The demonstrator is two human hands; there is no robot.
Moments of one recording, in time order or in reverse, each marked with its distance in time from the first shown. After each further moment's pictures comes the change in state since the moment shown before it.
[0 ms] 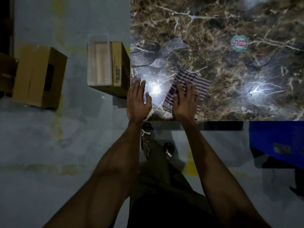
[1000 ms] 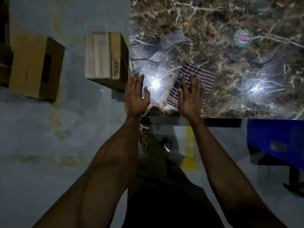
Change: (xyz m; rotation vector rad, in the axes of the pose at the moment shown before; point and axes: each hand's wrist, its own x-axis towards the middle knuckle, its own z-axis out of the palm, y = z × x) left_hand -0.002 -0.001 0.001 -0.007 0.015 -0.005; right_hand 0.004 0.026 -0.012 -0.139 -0.033 -0.060
